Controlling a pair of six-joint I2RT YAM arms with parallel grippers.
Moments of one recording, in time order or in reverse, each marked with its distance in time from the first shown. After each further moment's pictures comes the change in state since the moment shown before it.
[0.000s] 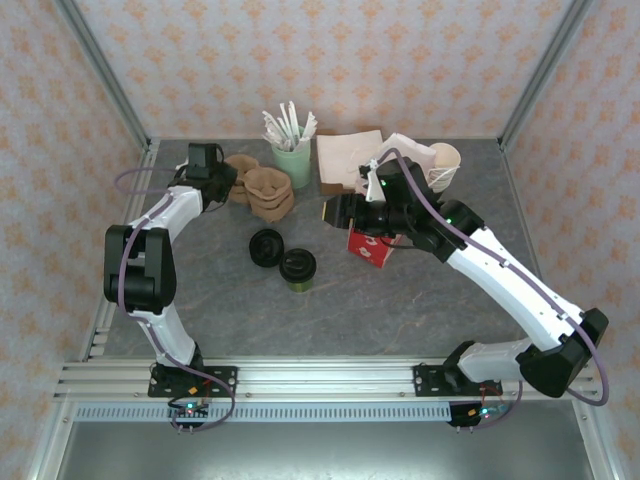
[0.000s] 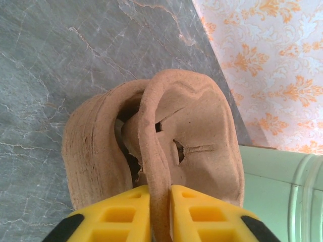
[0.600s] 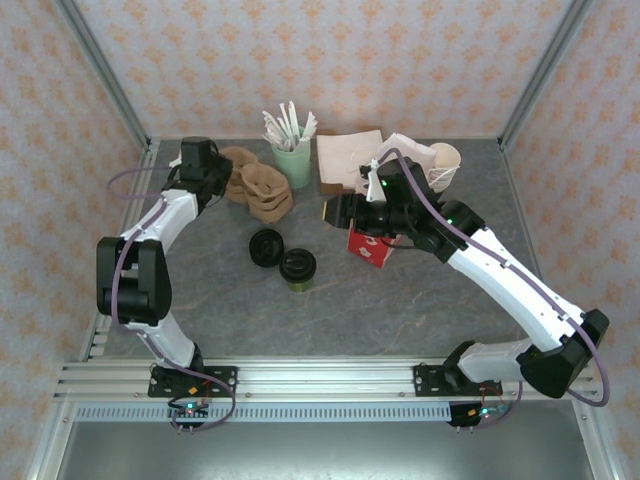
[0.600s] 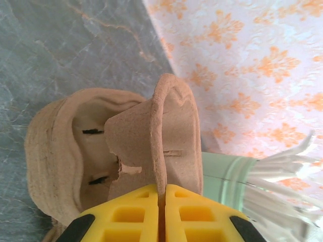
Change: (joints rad) left arm 0.000 -0.101 -0.035 0.077 0.000 -0.082; right arm 0.000 -0.003 0.000 -0.001 0.000 0.000
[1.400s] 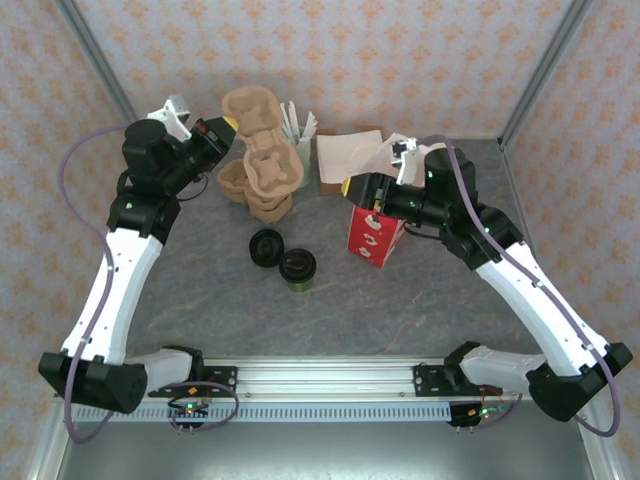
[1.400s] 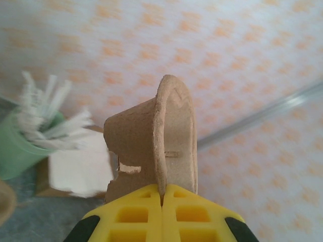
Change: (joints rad) left arm -0.114 -0.504 0.145 -0.145 0.354 0.289; right arm -0.130 -0.134 -0.019 0.177 -0.148 -0.050
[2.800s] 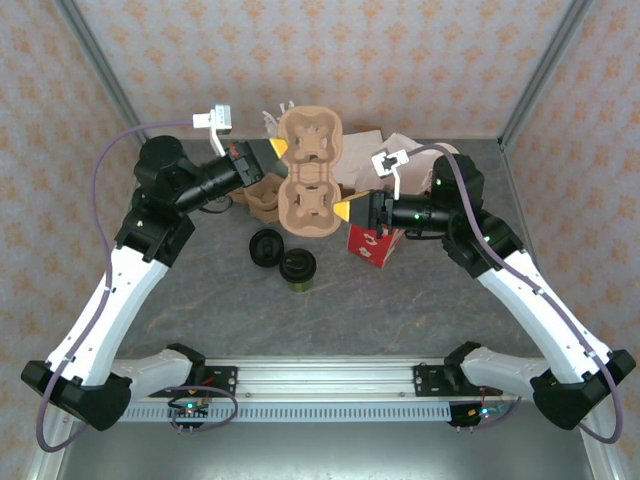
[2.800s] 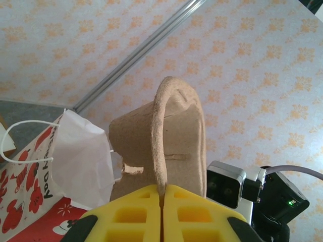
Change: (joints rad) left arm -0.234 -0.056 -0.023 0.096 0.171 0.018; right arm -0.001 -0.045 -0.082 0.156 -0.380 -0.175
